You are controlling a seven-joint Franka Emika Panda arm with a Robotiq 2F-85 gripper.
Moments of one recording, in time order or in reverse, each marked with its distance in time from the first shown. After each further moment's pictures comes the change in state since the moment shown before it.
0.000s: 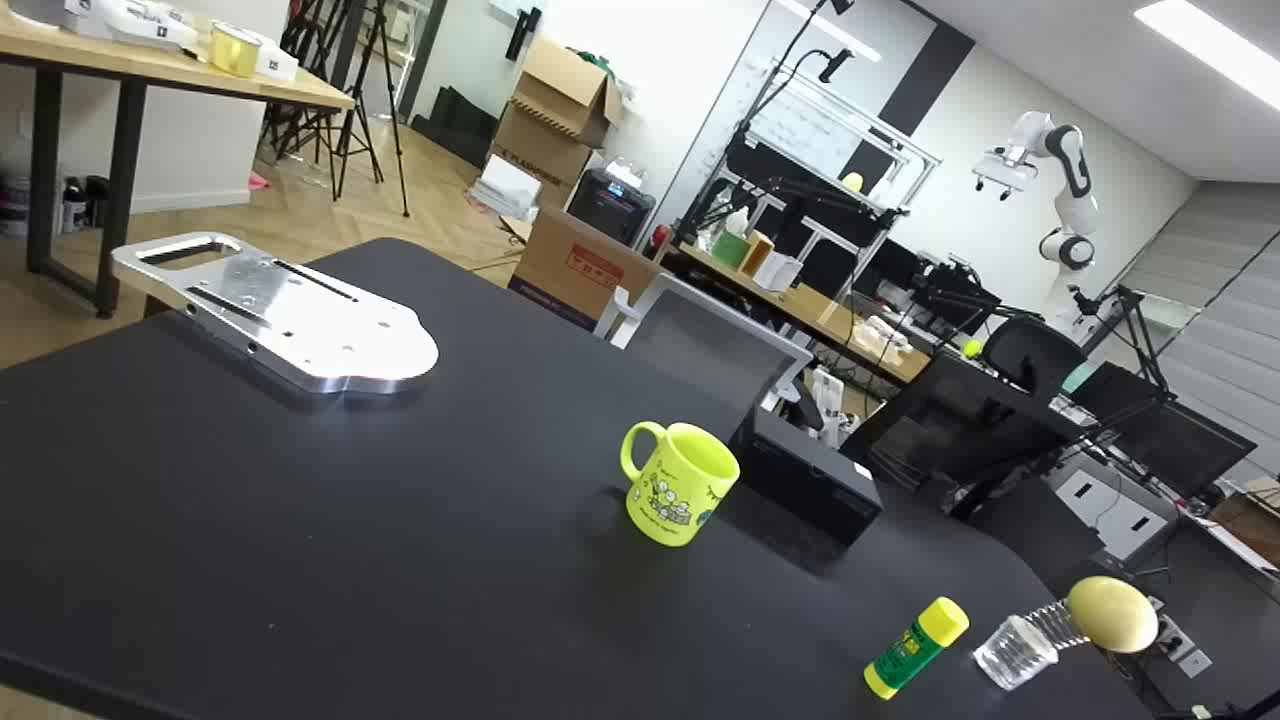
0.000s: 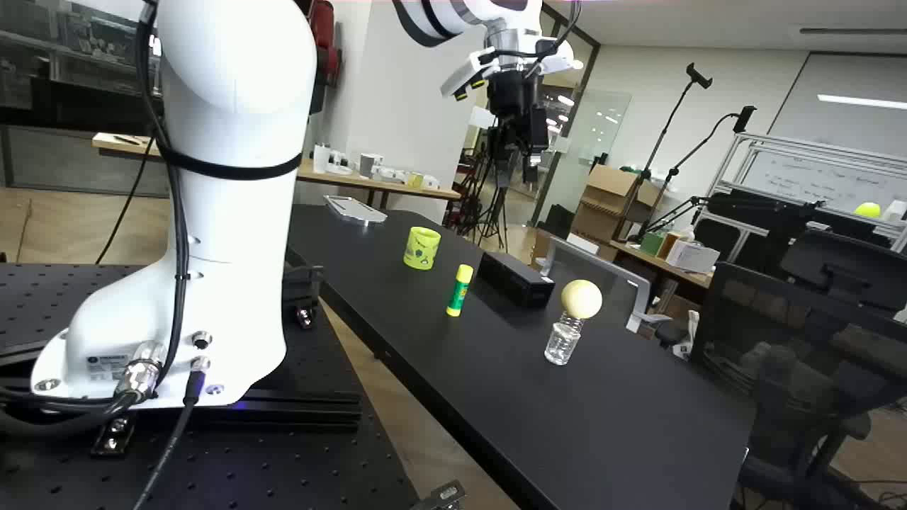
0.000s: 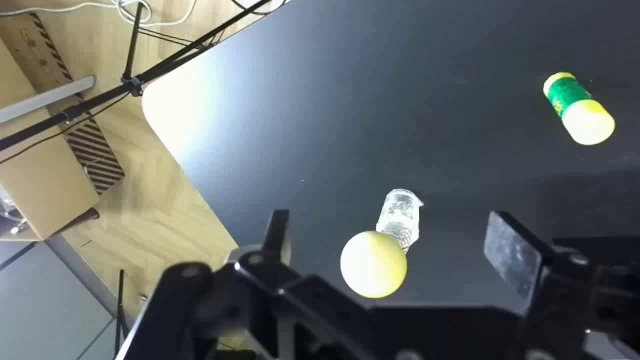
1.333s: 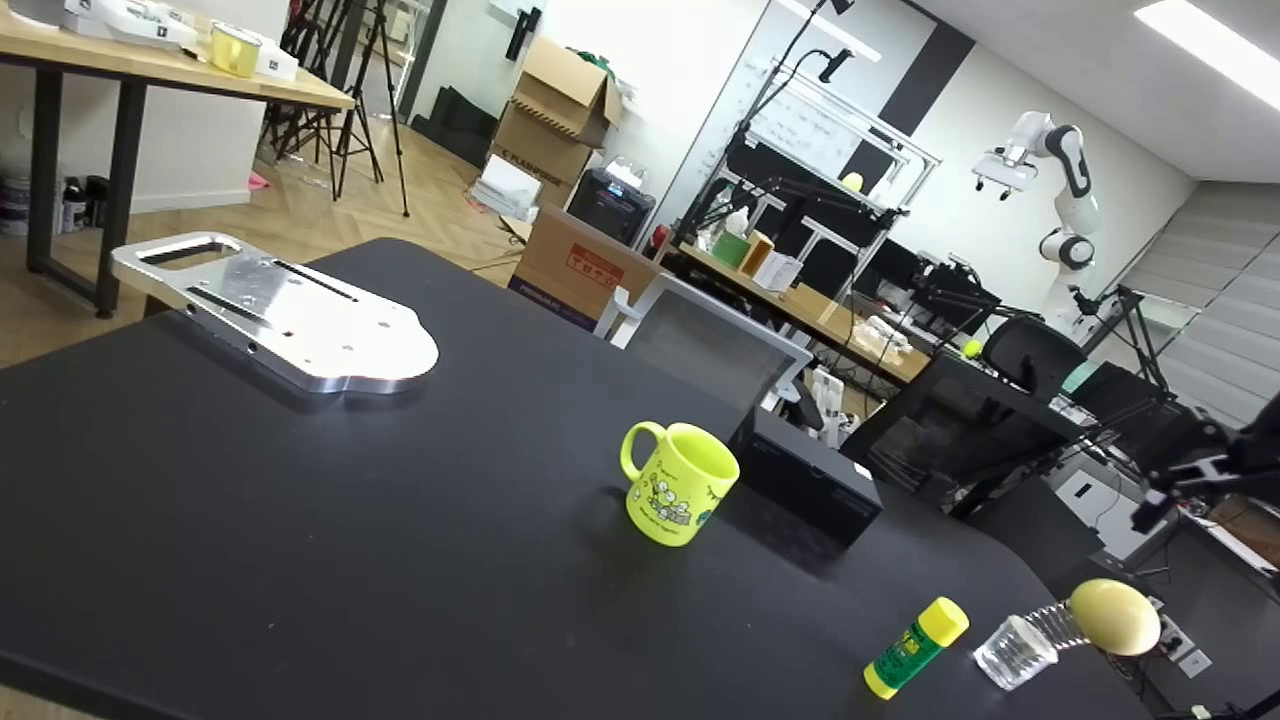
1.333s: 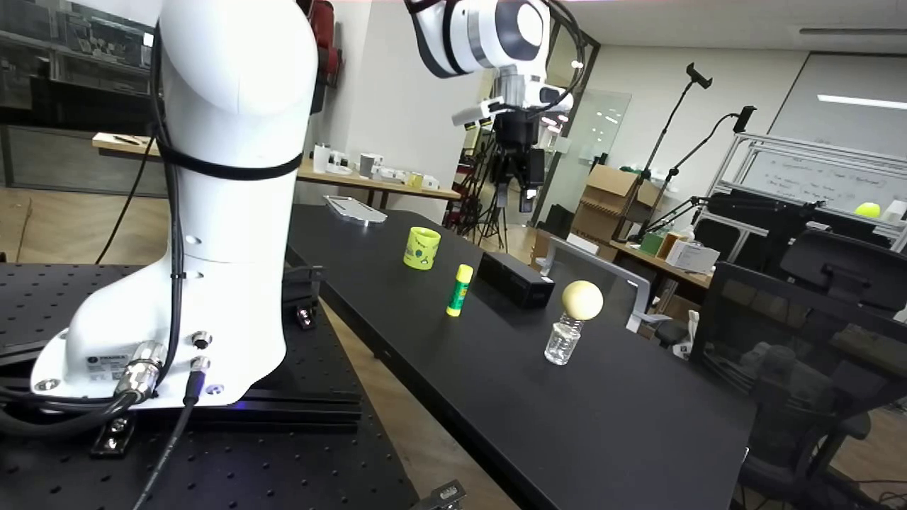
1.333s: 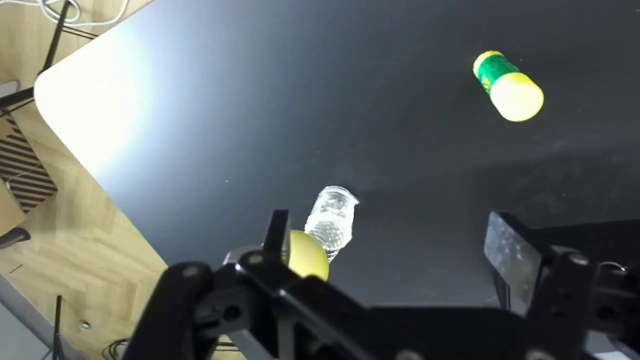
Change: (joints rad) arm 0.018 0.283 0.005 0.105 0.000 0.164 0.076
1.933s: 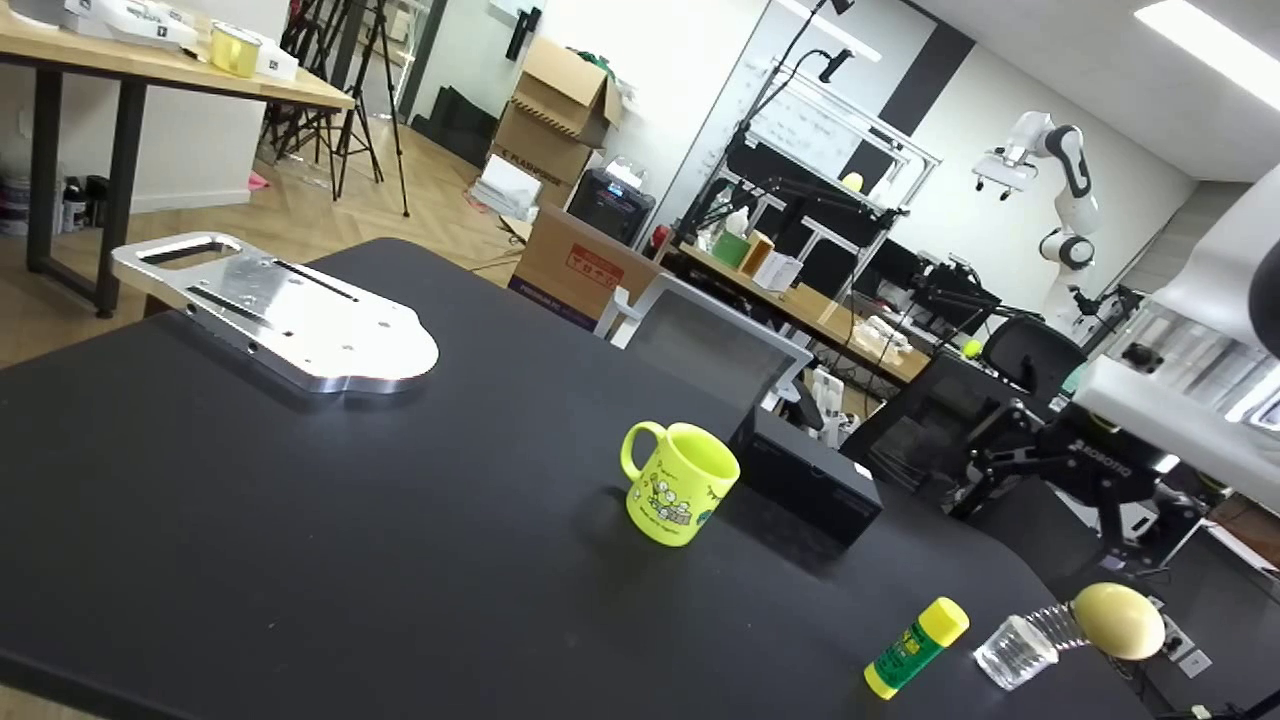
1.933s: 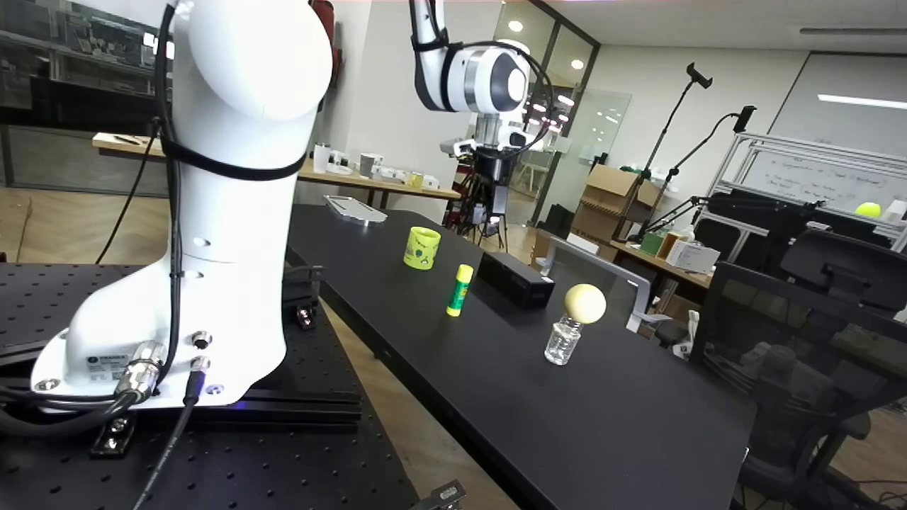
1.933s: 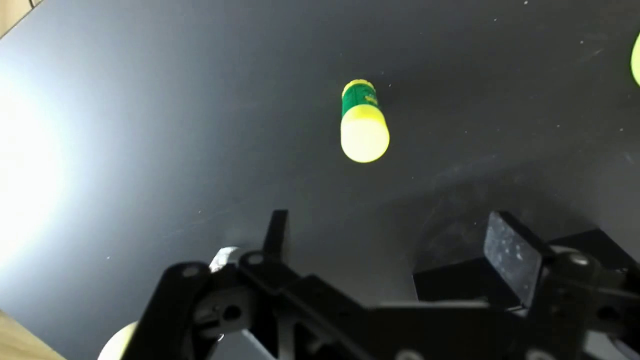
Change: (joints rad) arm 0.151 0.302 -0.024 0.117 -0.001 0.126 0.259
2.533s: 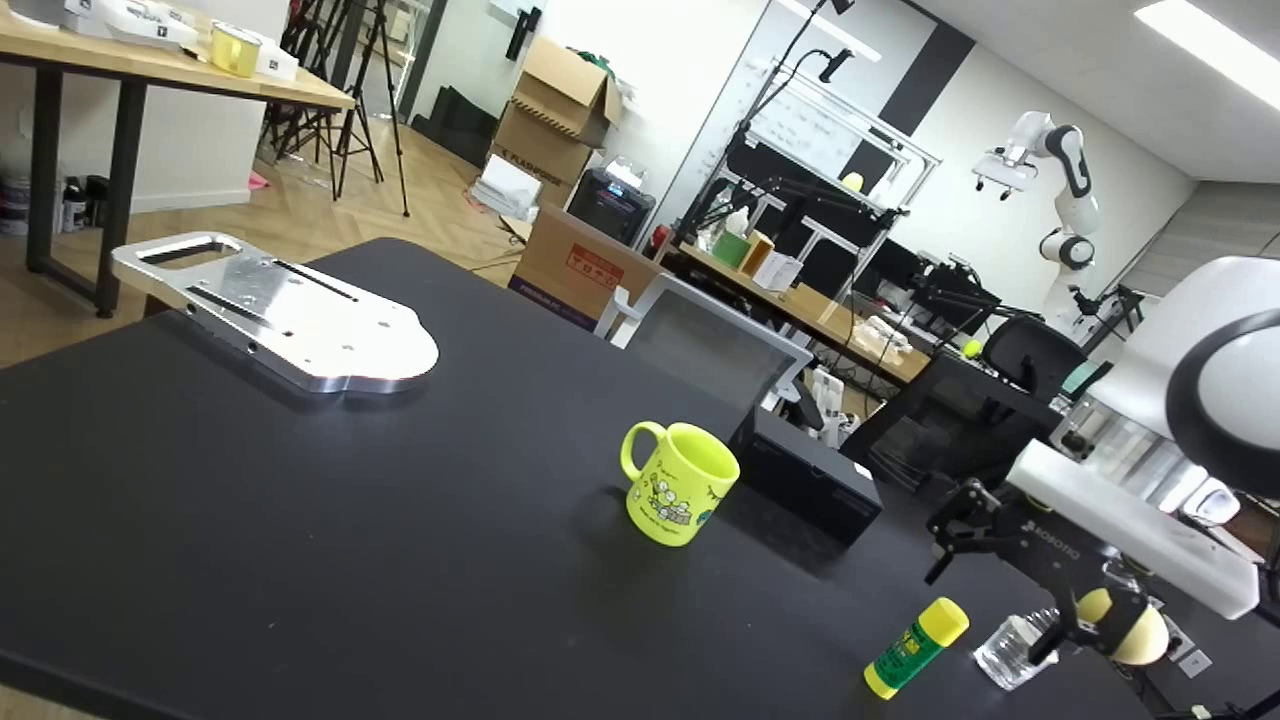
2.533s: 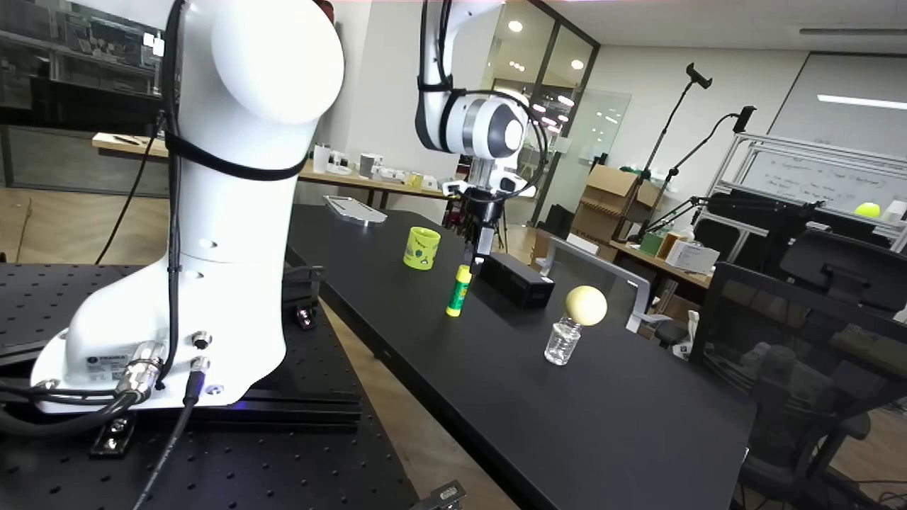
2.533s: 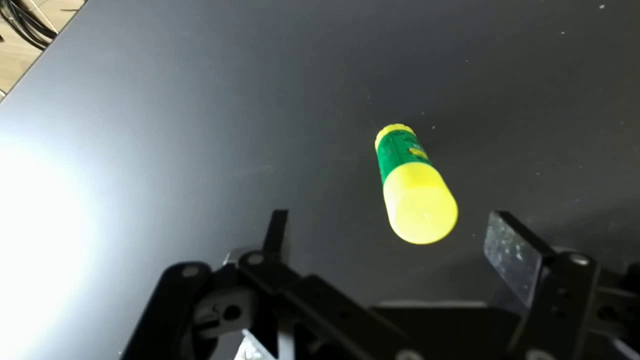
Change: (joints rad) arm 0.102 0.183 -0.152 -0.002 -0.028 0.089 0.107
